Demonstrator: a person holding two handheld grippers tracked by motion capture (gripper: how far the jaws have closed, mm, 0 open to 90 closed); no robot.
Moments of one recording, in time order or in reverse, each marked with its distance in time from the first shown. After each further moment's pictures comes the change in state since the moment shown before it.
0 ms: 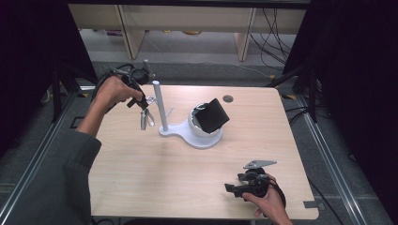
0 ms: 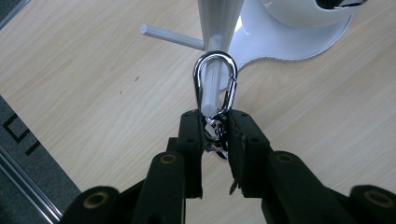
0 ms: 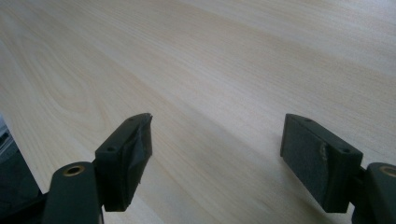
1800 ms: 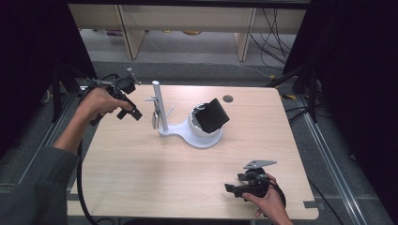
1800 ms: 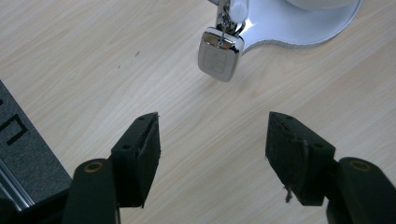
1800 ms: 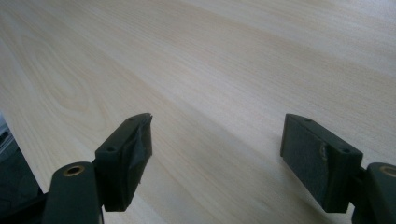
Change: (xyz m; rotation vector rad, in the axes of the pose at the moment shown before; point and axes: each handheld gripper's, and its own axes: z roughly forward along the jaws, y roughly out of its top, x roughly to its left) left arm 0.010 -0.050 -0.001 -0.056 -0.023 -0.084; right arm 0.000 0.000 0.000 -0.005 -0.010 -0.004
